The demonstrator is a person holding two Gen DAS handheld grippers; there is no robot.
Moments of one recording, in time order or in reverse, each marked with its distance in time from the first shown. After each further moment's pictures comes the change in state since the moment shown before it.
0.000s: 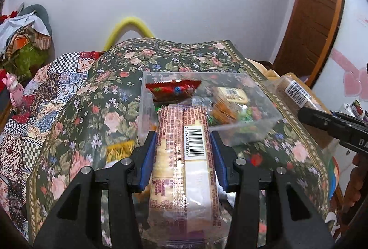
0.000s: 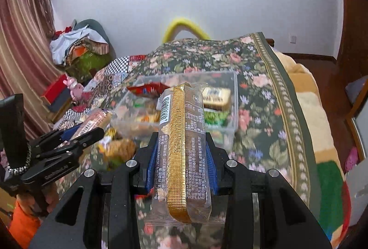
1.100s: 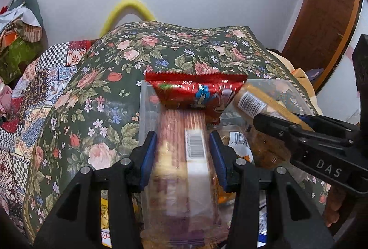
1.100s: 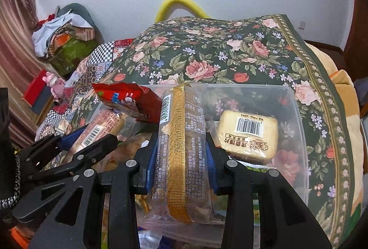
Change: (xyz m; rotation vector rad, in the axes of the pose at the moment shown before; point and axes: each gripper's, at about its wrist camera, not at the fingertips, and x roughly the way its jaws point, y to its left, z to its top) left arm 0.120 0.031 0.053 0.005 0.116 0.016; right arm 0.139 0.007 0.050 0.017 0.144 -0.032
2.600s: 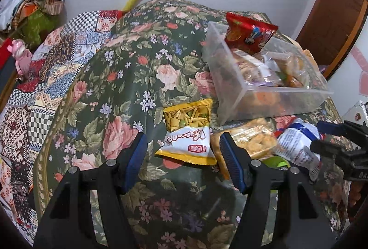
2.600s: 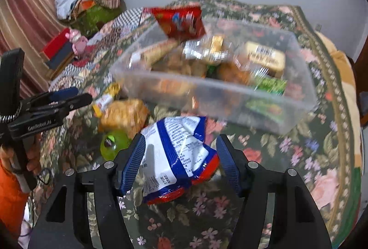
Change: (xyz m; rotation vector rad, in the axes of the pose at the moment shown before) left arm -0.065 0.081 -0.102 -0.084 0.085 0.031; right arm -0.038 0.032 -0.096 -0.143 0.135 0.056
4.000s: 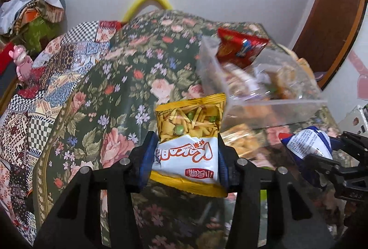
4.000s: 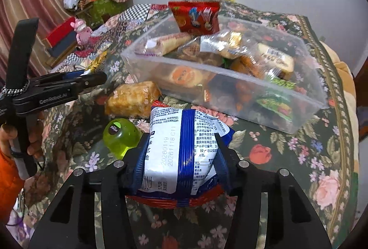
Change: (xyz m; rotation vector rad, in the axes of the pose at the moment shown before) left arm -0.021 -0.014 0.006 0.001 -0.084 -0.014; right arm -0.015 0.018 -0.011 -0.073 -0.053 -0.038
